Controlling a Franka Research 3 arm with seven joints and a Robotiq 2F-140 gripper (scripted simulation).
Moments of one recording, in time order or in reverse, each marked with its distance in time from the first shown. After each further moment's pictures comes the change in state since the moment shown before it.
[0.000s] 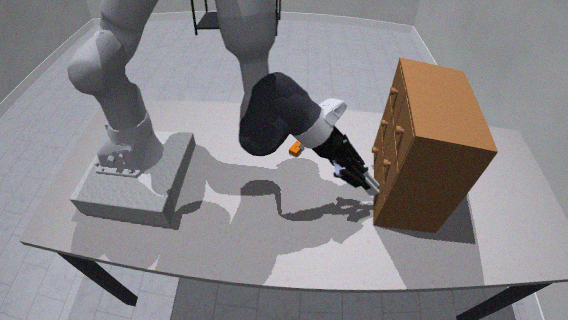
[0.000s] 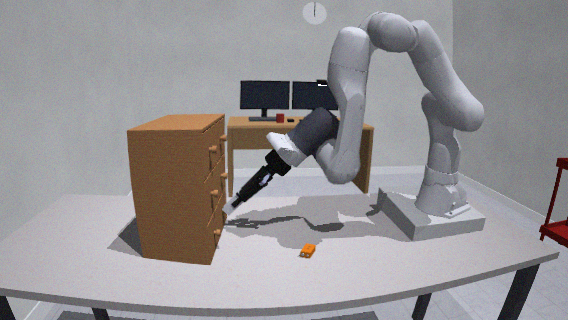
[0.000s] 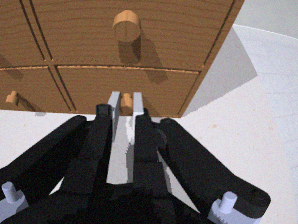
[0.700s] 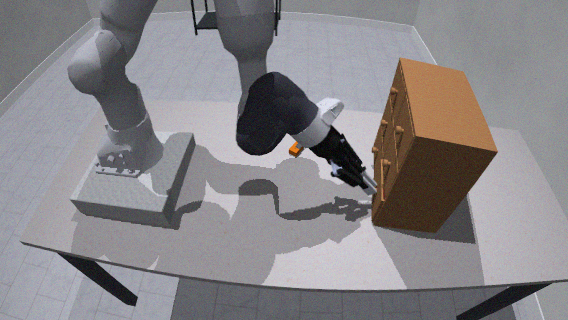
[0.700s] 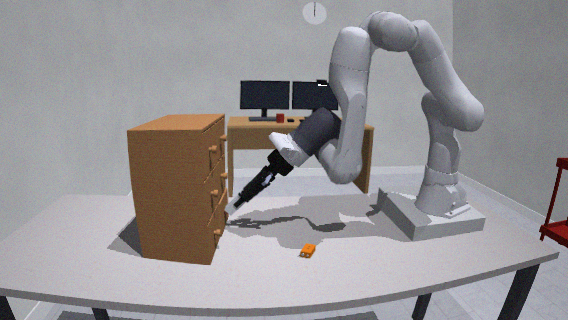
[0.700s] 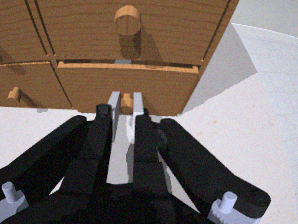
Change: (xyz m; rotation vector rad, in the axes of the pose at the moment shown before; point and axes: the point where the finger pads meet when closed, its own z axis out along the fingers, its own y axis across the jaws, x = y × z) arm -0.005 -0.001 -0.005 0.002 -0.001 0.005
